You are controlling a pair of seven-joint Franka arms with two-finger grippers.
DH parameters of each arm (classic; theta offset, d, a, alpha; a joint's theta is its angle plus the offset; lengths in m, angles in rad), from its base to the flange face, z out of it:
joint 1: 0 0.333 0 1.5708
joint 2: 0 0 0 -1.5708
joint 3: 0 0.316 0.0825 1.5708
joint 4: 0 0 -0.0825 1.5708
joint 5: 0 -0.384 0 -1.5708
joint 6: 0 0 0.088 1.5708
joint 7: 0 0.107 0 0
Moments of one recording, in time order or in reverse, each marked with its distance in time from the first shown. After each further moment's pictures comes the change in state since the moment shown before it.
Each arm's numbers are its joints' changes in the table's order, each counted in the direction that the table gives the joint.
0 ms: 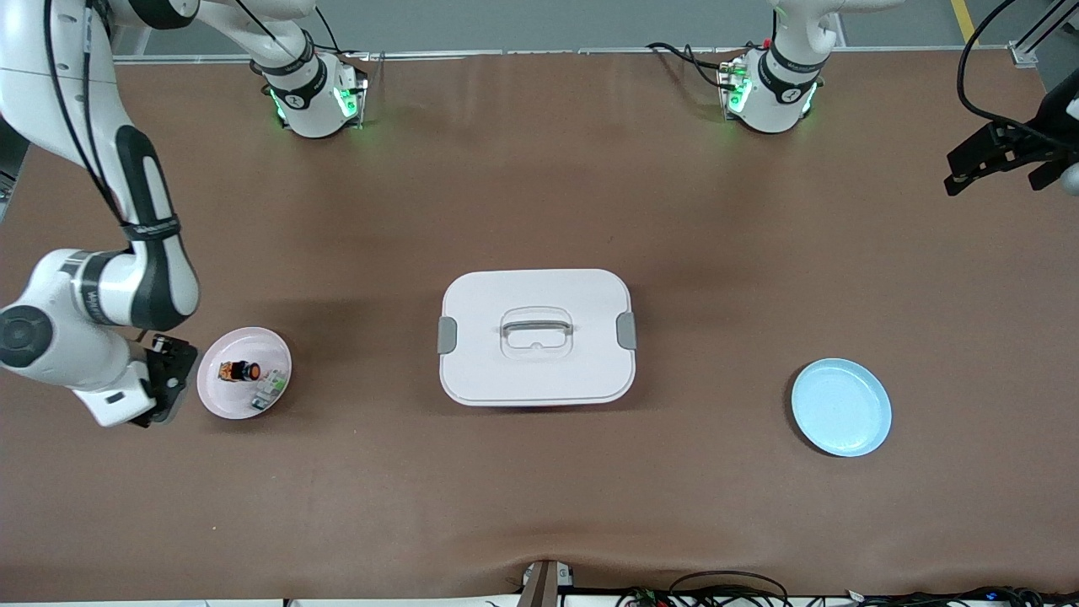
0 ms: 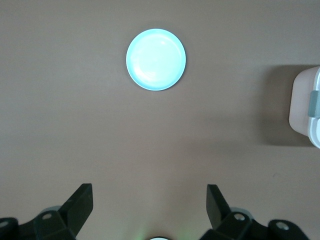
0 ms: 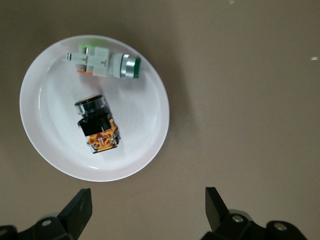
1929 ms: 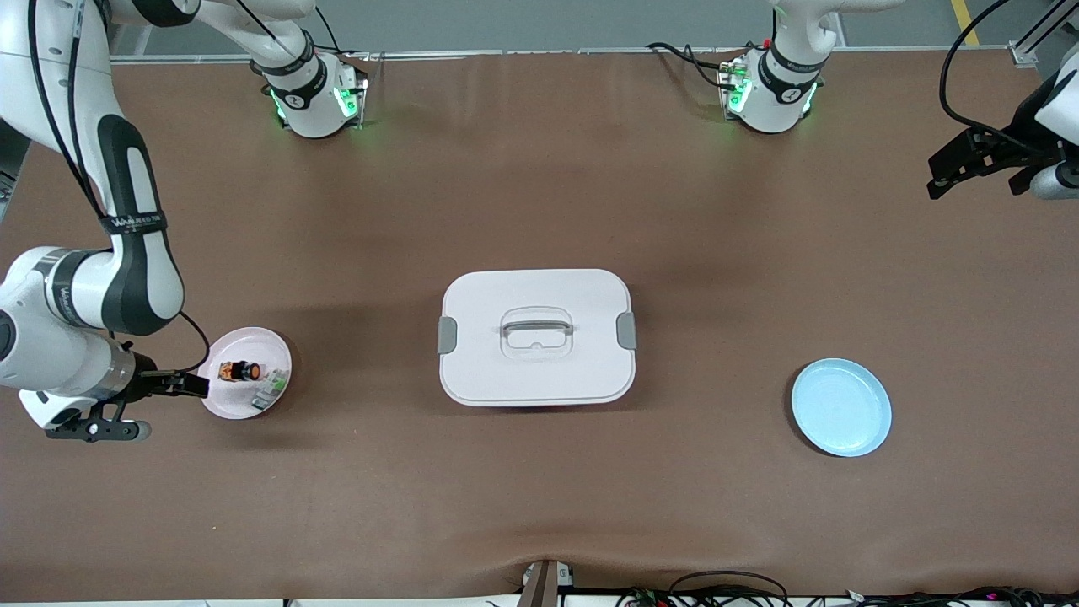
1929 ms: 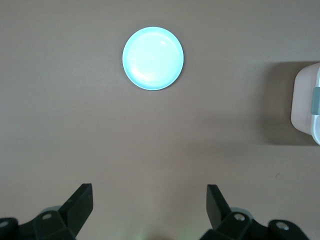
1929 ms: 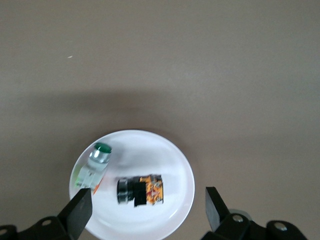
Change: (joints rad) left arm -0.005 0.040 -0.005 -0.087 0.000 0.060 0.001; right arm 0.026 0.025 0.014 0.049 -0.052 -0.107 1.284
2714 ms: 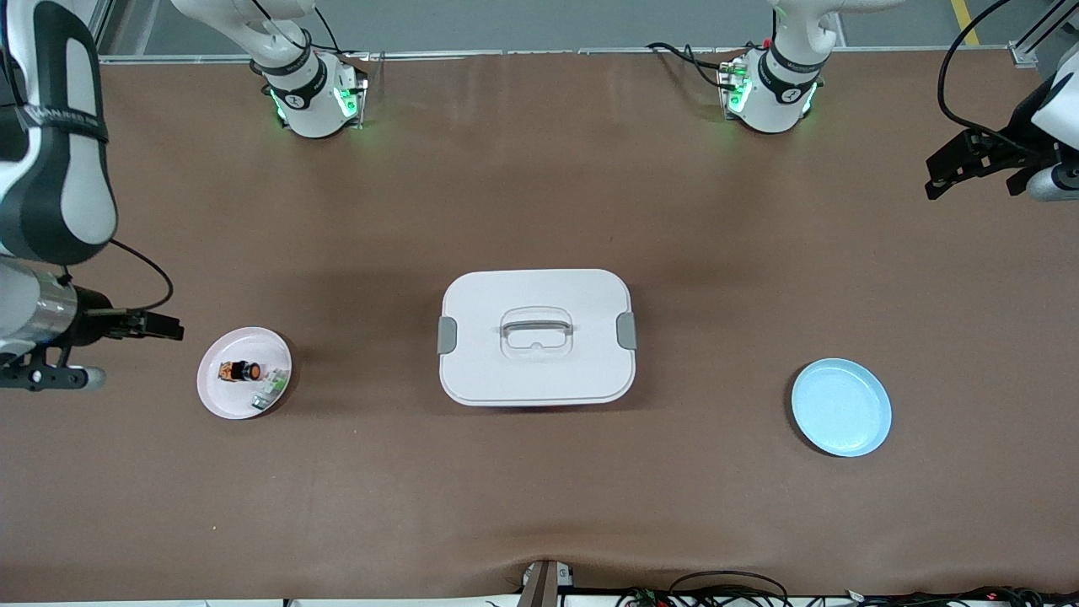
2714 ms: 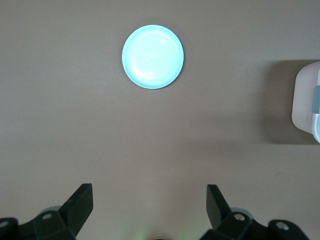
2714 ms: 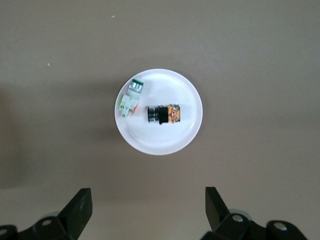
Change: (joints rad) left arm 0.000 0.000 0.000 -0.007 0.000 0.000 0.000; right arm 0.012 0.256 -0.007 -0.012 -0.037 -0.347 0.004
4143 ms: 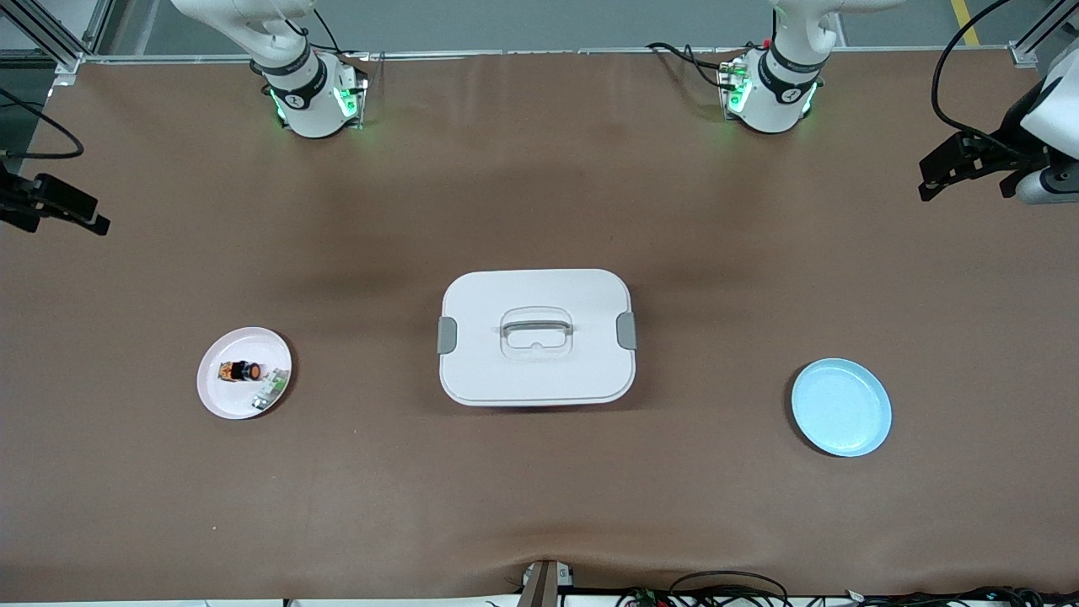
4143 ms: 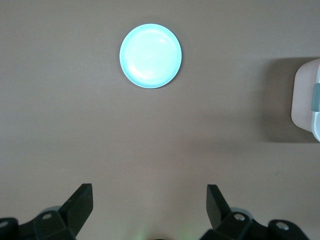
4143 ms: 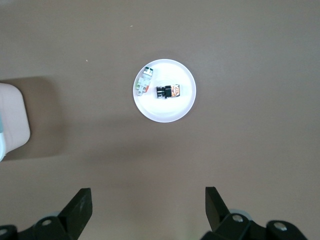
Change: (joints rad) left arm -0.001 -0.002 -0.008 -0.006 0.000 0.004 0.000; right arm 0.002 0.277 0.006 0.010 0.012 -0.191 0.052
